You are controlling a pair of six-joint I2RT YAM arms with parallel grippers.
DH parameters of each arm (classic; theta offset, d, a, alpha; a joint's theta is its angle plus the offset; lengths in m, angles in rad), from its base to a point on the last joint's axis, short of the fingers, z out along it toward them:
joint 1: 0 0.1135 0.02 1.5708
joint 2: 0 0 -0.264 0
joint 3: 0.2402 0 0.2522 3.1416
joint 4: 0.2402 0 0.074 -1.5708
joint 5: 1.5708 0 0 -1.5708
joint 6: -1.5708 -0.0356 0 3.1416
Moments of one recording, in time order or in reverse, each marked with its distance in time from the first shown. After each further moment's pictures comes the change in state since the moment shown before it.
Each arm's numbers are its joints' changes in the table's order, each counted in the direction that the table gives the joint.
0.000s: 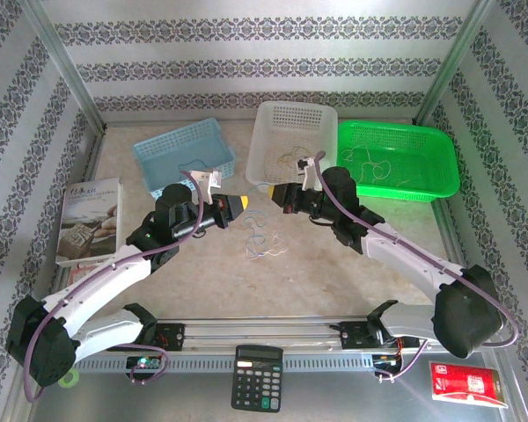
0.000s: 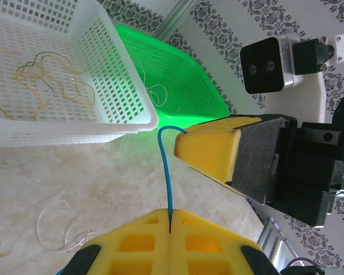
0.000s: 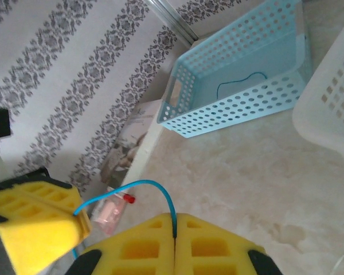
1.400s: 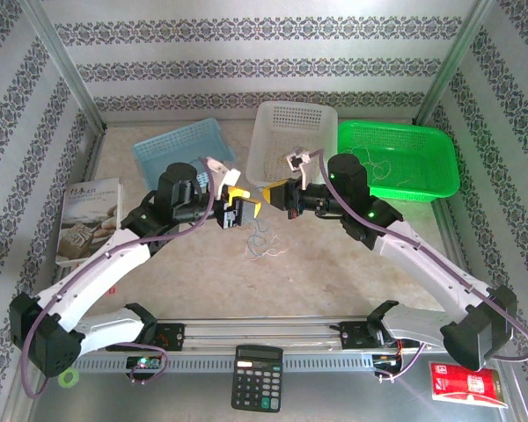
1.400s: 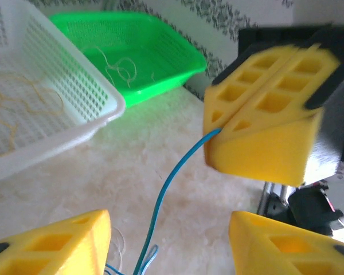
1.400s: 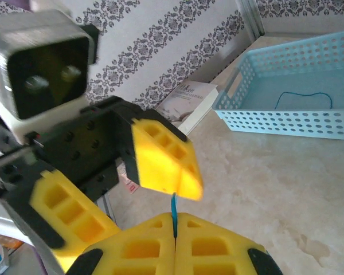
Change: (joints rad) left arm 0.000 -0.076 0.266 0.349 0.194 -0.396; right arm 0.045 0.089 0.209 0.310 -0.156 0.276
